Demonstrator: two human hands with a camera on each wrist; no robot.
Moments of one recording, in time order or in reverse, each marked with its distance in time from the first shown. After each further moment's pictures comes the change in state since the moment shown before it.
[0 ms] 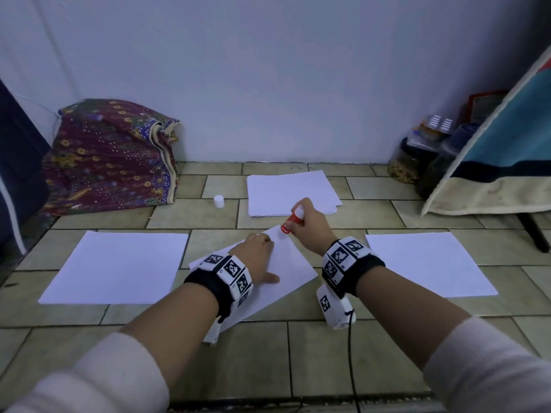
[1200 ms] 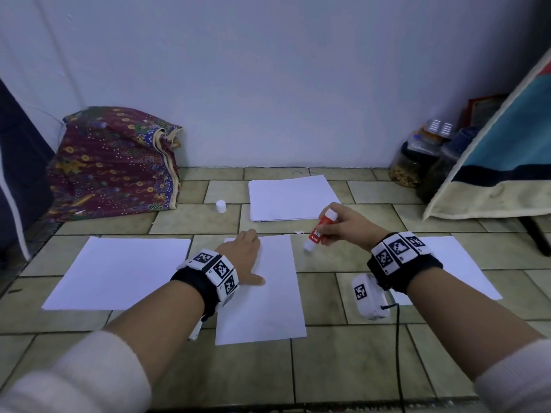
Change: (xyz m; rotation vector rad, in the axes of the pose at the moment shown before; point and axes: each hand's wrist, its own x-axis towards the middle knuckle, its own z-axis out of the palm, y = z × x) left_hand -0.013 -0.024 -0.009 0.105 -0.018 -0.030; right_hand -0.001 0.020 -0.070 0.212 -0.249 0.081
